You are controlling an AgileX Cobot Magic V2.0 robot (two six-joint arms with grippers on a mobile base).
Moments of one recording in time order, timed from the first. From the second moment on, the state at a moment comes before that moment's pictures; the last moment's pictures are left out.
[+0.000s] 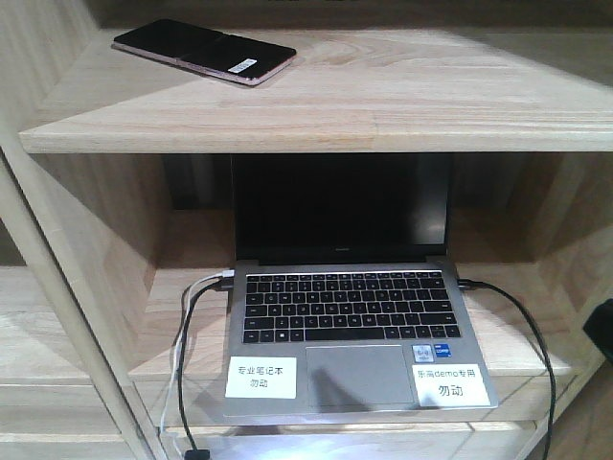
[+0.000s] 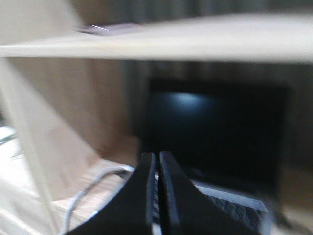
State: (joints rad) left arm -0.03 -0.02 0.03 -0.03 0.07 0.04; right arm 0.37 0.28 -0.40 0.36 0.33 -0.20
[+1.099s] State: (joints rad) left arm -0.03 -0.02 0.03 -0.03 0.07 0.04; right arm 0.00 0.16 -0.27 -0.04 0.20 0.16
